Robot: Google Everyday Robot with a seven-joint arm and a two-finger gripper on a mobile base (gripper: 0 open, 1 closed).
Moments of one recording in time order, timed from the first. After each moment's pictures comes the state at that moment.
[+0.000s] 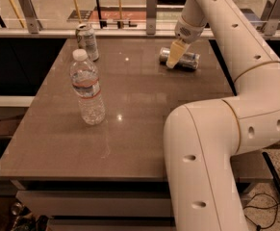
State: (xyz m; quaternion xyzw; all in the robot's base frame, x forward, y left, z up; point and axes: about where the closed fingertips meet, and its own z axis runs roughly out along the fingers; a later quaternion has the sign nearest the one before) arm 0.774 -0.147 0.837 -0.48 0.86 0.03 0.15
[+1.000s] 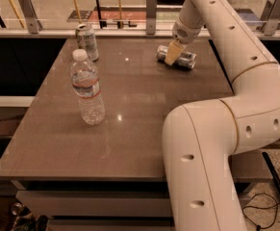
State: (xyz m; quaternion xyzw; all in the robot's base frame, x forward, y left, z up) arm 0.789 -0.141 0.828 -0.48 0.86 0.03 0.17
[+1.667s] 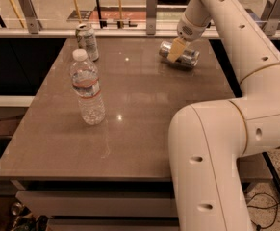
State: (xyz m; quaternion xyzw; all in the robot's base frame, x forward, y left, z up) arm 0.790 -0.148 0.844 -0.47 0.86 0.03 0.20
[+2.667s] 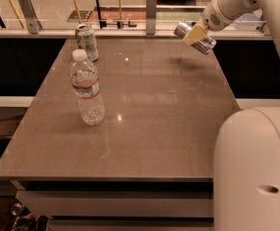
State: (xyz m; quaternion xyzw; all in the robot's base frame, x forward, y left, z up) arm 0.784 -0.189 0.909 -0.44 0.83 0.06 0.34
